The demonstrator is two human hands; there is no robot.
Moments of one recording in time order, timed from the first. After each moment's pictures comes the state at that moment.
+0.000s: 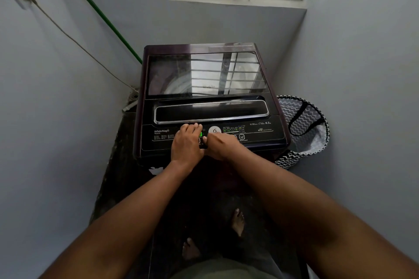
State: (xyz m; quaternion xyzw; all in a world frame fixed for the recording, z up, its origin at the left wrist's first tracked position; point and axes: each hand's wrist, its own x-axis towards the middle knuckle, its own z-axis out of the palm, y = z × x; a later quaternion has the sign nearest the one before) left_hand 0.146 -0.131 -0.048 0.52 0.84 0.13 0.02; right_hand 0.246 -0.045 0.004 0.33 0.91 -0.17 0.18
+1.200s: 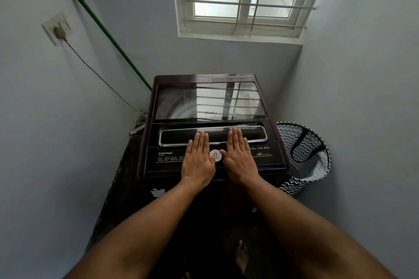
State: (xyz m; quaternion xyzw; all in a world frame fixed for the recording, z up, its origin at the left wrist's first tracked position) left_hand 0.174 -0.112 -0.026 0.52 0.85 0.08 0.03; right_hand 0.290 -0.016 -0.014 0.37 0.93 -0.07 -0.01
